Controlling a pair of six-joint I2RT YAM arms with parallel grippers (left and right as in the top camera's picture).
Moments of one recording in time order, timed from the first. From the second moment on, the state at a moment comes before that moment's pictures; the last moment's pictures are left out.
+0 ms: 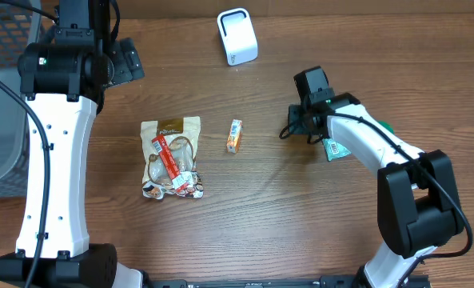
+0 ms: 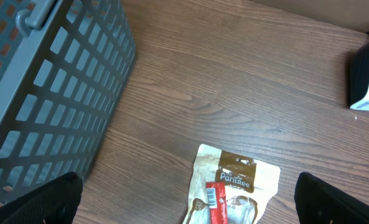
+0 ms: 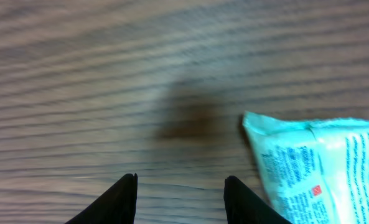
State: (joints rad) left arm -0.07 1.67 1.97 -1.29 -0.31 -0.36; right arm 0.31 1.88 1.24 -0.56 0.10 0.33
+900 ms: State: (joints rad) left arm -0.07 1.67 1.97 -1.29 -0.31 -0.36; right arm 0.19 1.88 1.21 -0.60 0.14 0.33
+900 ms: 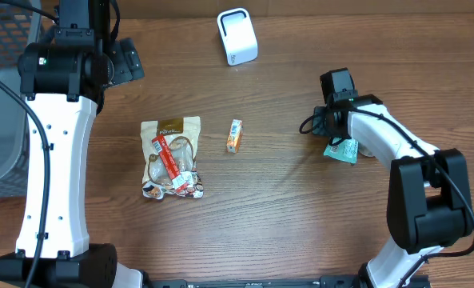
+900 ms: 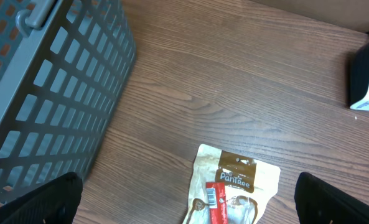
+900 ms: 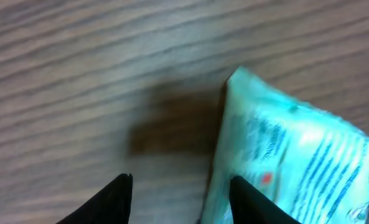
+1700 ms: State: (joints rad) left arm -0.07 1.67 1.97 -1.29 -0.31 -0.36; right arm 0.62 1.87 1.34 -0.58 -0.14 0.56
